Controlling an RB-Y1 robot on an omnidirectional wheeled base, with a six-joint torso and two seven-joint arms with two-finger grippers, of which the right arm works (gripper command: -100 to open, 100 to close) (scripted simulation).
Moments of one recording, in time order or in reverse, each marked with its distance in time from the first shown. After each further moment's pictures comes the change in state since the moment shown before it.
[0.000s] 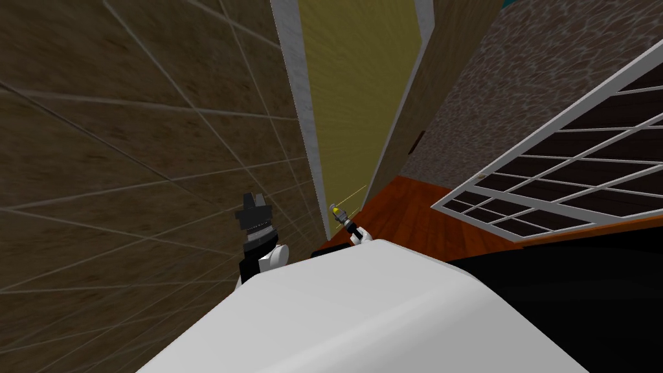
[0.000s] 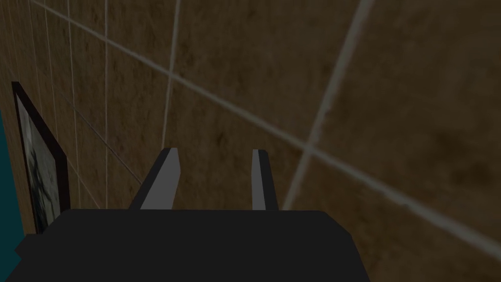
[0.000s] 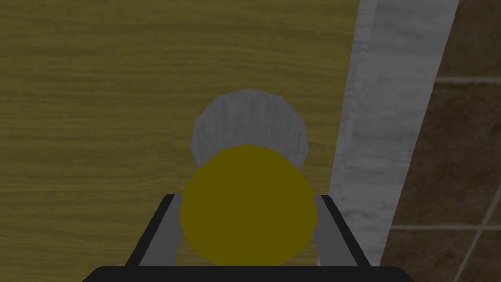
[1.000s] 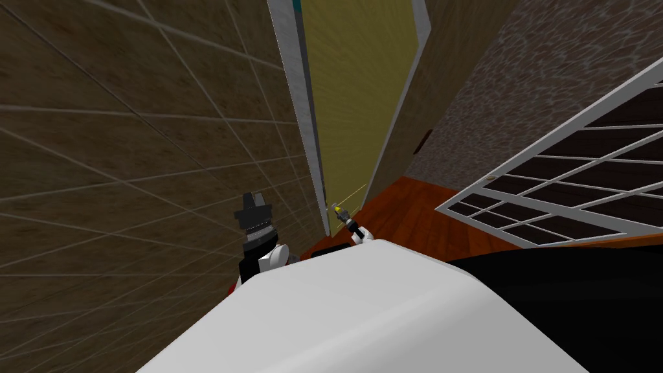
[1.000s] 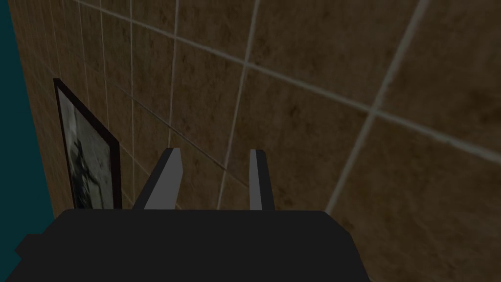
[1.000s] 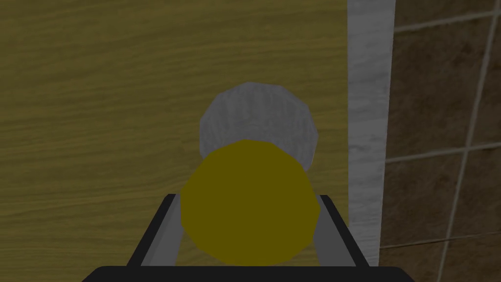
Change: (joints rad) arm 0.001 -0.024 0.000 -0.004 -0.062 -0.002 -0.153
